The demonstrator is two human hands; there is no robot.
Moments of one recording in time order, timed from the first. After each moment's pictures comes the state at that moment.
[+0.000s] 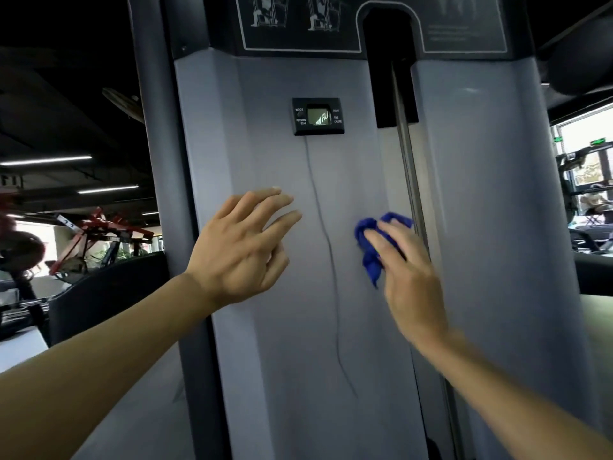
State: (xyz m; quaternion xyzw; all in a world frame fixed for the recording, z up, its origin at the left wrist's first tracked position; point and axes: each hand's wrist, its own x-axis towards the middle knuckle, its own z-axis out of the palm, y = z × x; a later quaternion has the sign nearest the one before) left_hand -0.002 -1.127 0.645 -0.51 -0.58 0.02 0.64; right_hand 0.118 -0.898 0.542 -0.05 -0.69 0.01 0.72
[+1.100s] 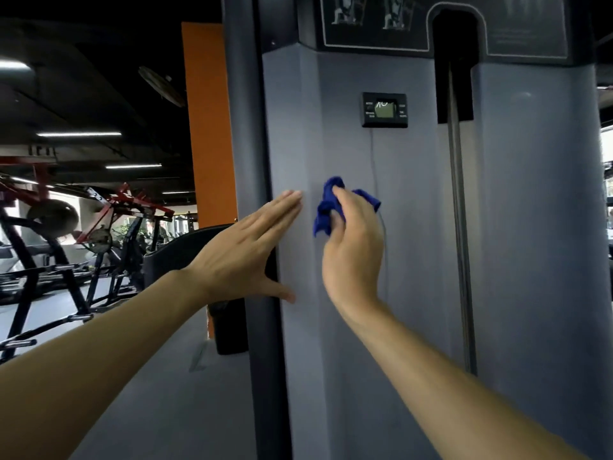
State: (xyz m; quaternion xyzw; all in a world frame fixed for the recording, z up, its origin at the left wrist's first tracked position) left_hand -0.039 -1.220 0.620 -0.57 -0.65 0.01 0.51; right_hand 0.072 -1.065 0.585 -0.02 -0.64 0.23 0.73
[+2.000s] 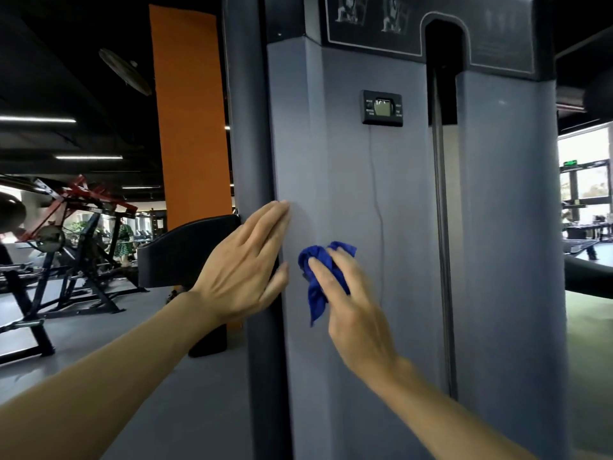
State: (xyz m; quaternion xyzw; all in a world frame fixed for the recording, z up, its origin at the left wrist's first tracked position) left_hand -0.038 -1.223 0.582 -0.53 -0.61 -0.05 0.58; right_hand 0.074 -1.054 0.482 0.03 -0.76 0.00 0.65
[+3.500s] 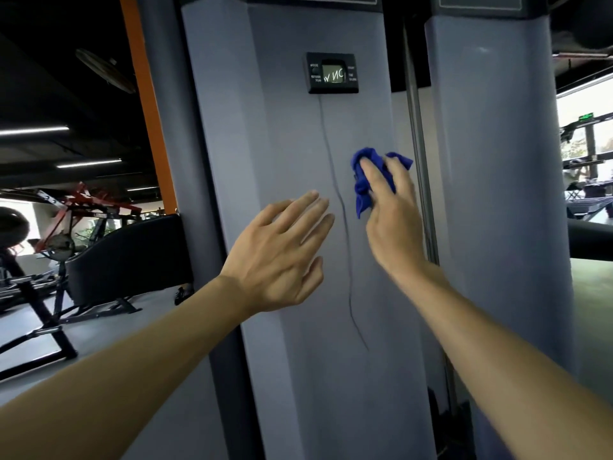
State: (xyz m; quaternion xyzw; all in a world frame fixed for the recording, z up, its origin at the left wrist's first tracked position) left_hand 0.012 -1.127 0.590 -0.51 -0.60 0.13 0.60; right_hand 0.091 -0.927 0.576 -0.08 -0.71 0.11 0.69
